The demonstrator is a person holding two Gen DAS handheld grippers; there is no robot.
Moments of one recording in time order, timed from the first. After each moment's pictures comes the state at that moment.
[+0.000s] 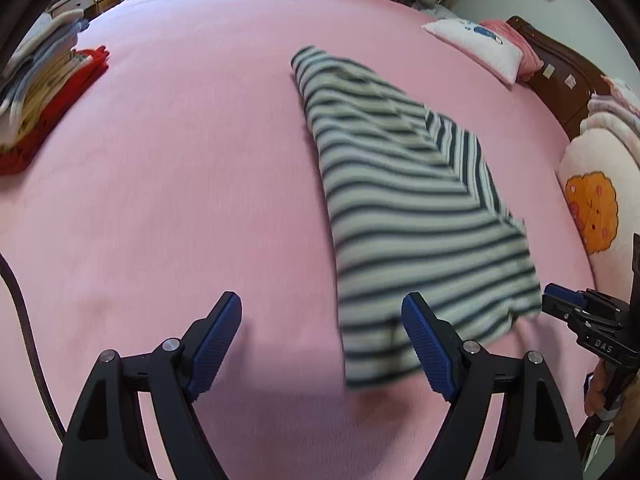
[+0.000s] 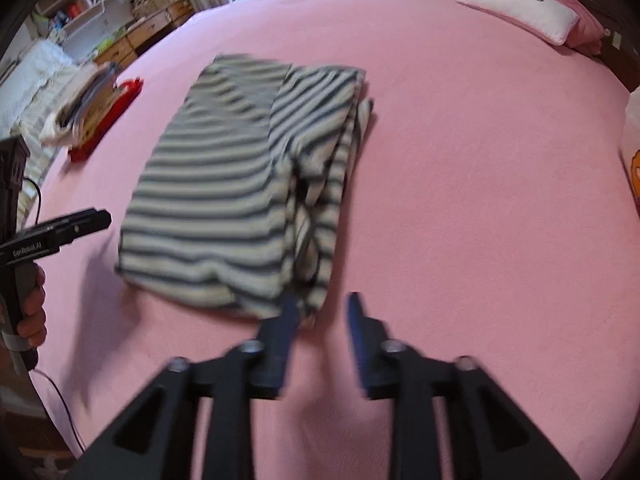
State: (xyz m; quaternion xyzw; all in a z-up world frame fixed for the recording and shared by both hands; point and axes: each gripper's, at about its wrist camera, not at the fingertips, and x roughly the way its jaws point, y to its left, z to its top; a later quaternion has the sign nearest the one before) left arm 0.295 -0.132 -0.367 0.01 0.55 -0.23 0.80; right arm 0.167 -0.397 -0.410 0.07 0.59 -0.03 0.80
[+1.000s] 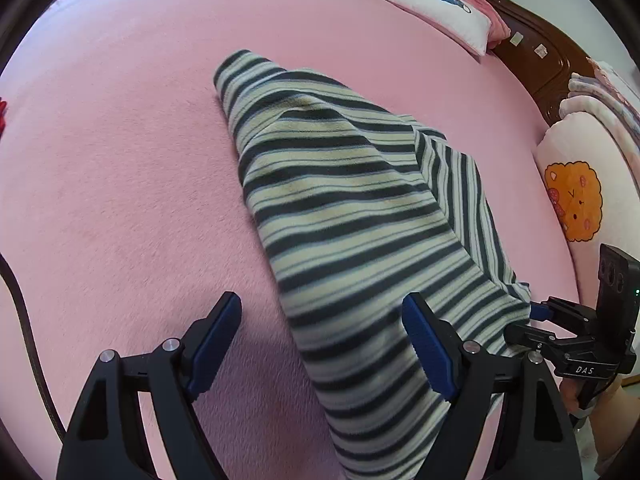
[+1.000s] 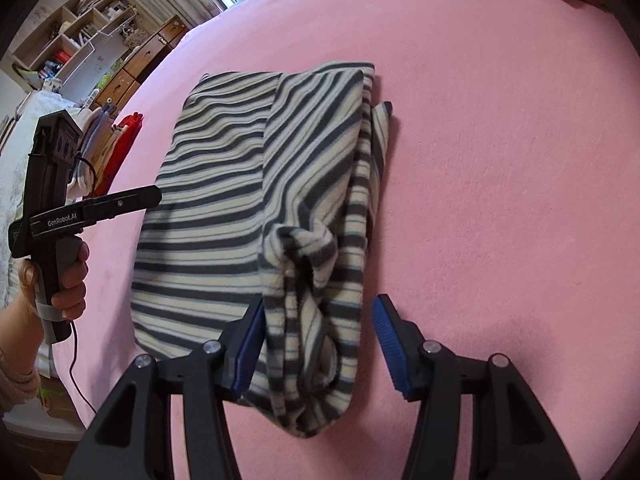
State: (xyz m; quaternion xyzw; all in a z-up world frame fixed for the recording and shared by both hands) left arm 0.412 -0.191 -0.394 0.03 0.59 -0.33 0.73; right arm 0.222 -0.417 -0.448 0.18 0.60 0.00 0.78
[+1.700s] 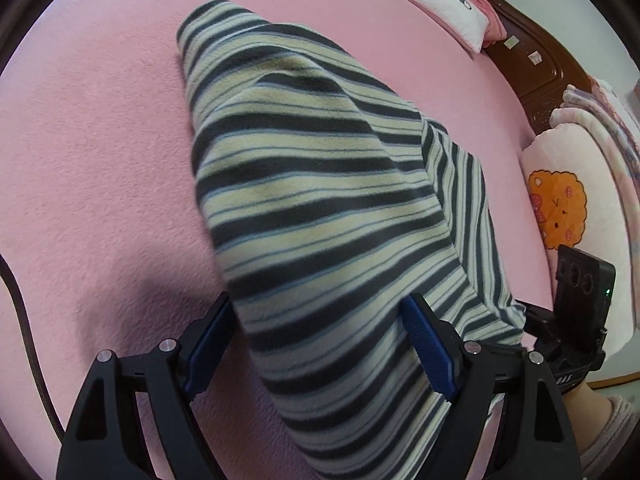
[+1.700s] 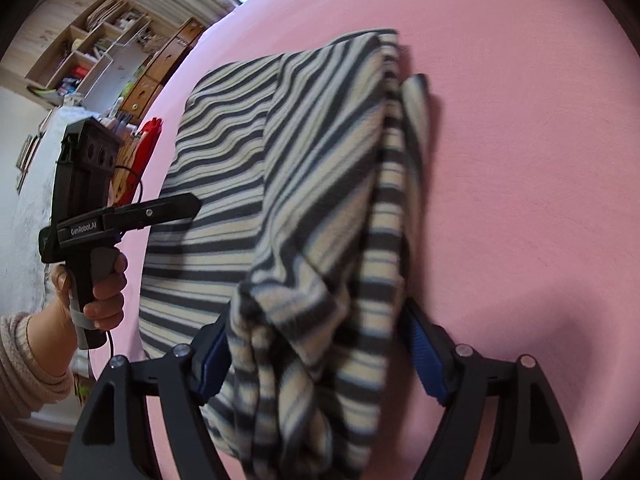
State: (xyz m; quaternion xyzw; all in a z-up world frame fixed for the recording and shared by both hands) left arm 0.442 -0.216 -0.445 -0.02 0.63 -0.37 0.68; right arm 0.254 -0.424 -0.488 0.24 0.60 0.07 0.76
